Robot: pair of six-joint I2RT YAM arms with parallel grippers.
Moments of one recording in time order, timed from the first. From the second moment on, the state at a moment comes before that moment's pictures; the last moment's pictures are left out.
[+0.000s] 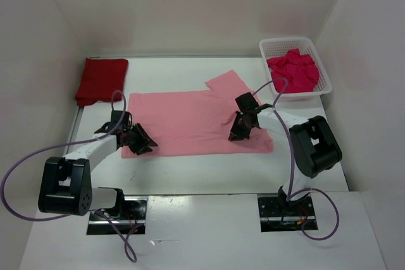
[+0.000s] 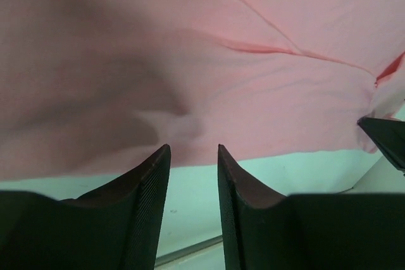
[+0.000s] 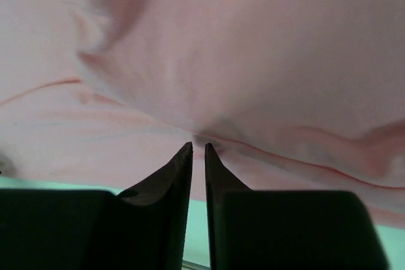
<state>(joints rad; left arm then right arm) -0.04 1.31 0.55 -0.33 0.37 -0.77 0.42 1.66 0.90 -0.41 -0.13 0.82</state>
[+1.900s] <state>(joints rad) 0.11 1.83 1.29 -0.20 0.02 -0.65 0.33 1.99 1.32 -0.47 -0.17 0.62</state>
